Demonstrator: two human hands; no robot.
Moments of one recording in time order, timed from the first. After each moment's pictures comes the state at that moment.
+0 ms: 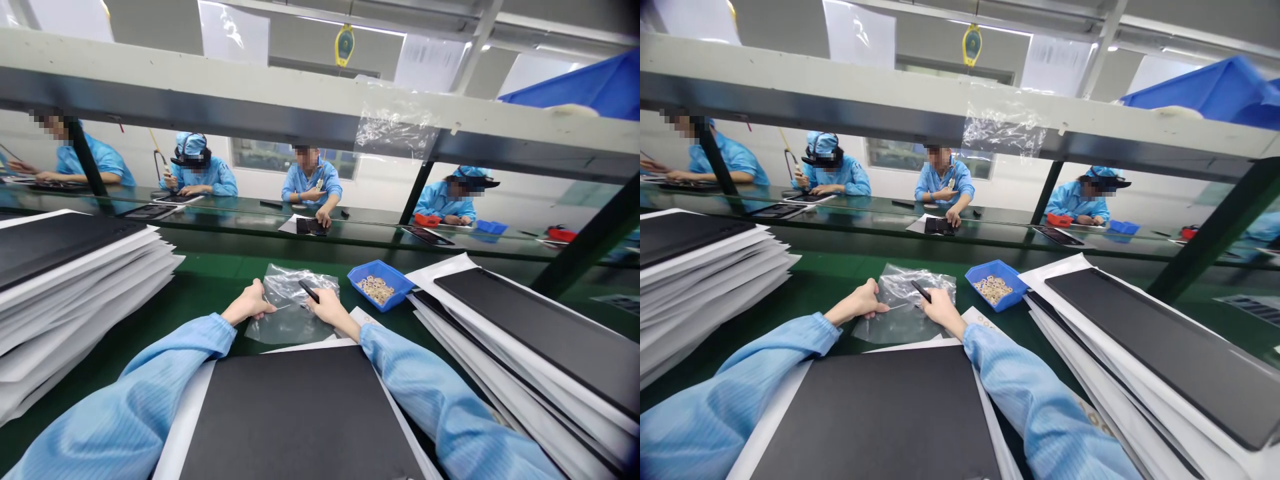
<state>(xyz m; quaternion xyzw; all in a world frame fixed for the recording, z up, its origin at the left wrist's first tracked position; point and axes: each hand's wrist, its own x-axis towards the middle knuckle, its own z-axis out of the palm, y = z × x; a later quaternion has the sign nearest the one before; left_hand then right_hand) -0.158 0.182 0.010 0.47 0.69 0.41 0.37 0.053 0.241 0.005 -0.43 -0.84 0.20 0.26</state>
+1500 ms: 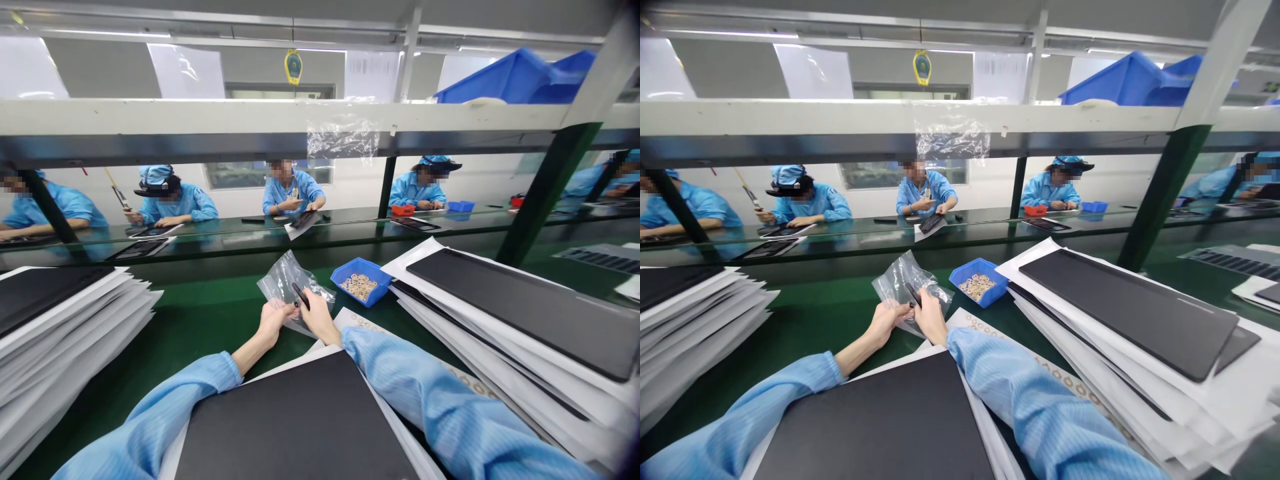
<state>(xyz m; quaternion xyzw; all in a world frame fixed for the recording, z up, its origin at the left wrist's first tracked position) -0.067 0.205 -0.001 0.36 0.51 0.58 0.53 0.054 0.238 -0.017 -0.42 -0.78 0.15 0.44</state>
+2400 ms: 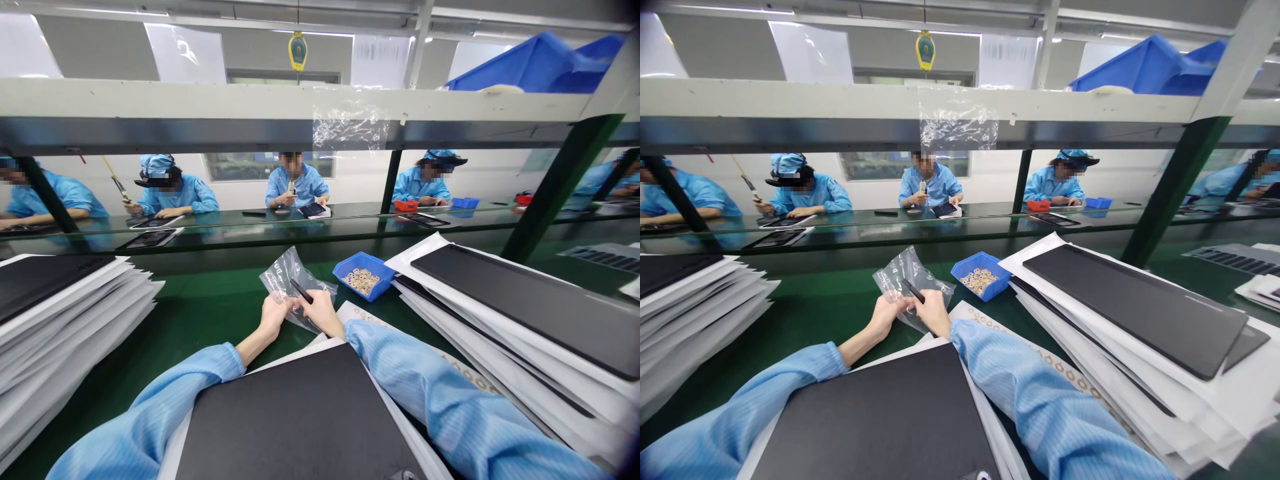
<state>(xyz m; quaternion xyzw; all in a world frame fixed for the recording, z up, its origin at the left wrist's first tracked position) -0.076 0.210 -0.019 0.44 0.54 0.57 0.44 0.056 0.232 -0.009 -0.43 -0.79 0.20 0.39</state>
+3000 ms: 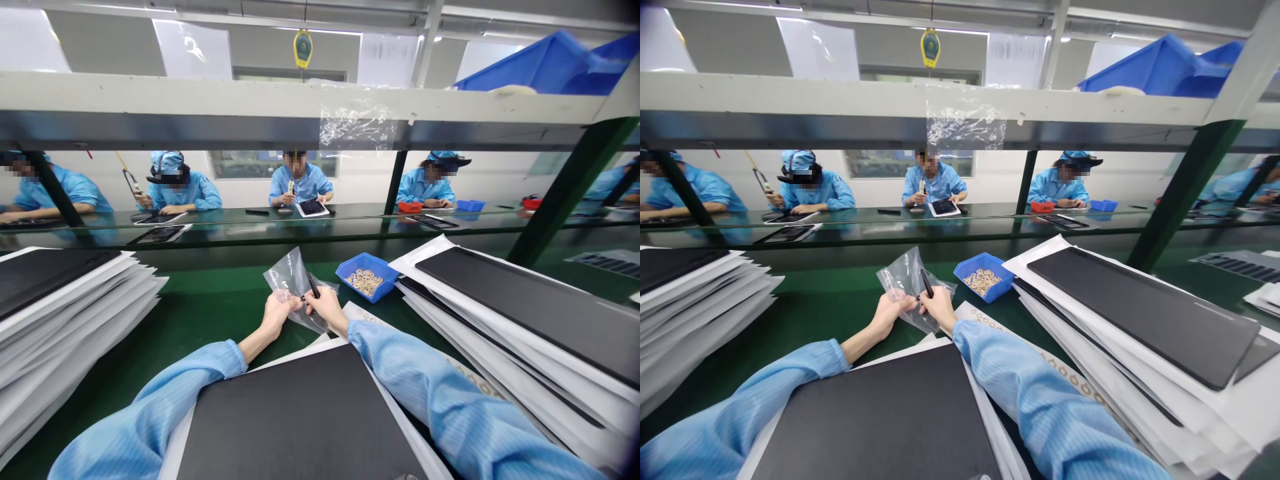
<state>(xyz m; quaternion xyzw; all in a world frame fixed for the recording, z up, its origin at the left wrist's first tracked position) -0.075 0.207 -0.016 0.41 0.52 0.58 0.47 0.062 0.238 -0.007 -0.44 -0.75 0.28 0.40</state>
